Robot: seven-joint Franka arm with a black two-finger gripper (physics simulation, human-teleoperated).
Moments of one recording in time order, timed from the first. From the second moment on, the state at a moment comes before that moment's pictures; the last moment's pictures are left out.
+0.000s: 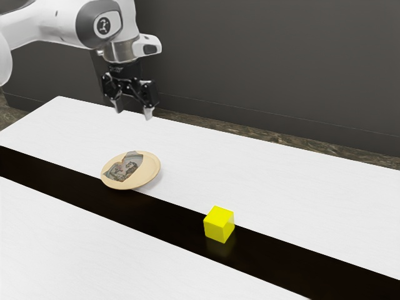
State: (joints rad) arm -0.16 0.14 0.13 -1.52 0.01 1.63 -0.05
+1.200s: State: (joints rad) arm -0.30 0.46 0.02 -1.52 -0.17 1.82 -0.05
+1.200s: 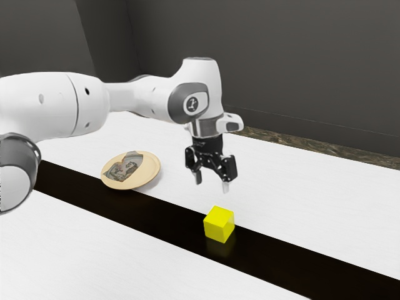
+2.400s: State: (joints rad) arm -0.34 0.63 0.04 -1.60 -0.22 2.05 -0.01
